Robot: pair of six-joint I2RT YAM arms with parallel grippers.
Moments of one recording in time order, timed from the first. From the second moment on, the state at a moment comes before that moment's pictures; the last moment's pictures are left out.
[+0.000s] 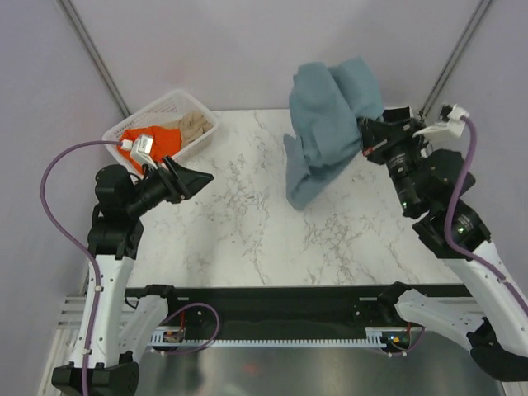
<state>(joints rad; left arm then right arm) -0.02 0.79 0.97 -0.37 0.67 -0.66 0.64 0.97 1.41 -0.28 0.46 0.65</state>
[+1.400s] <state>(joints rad) -0.68 1.99 1.47 -0.15 0.65 -0.65 -0.05 1.42 0.92 -0.51 0.19 0.56</state>
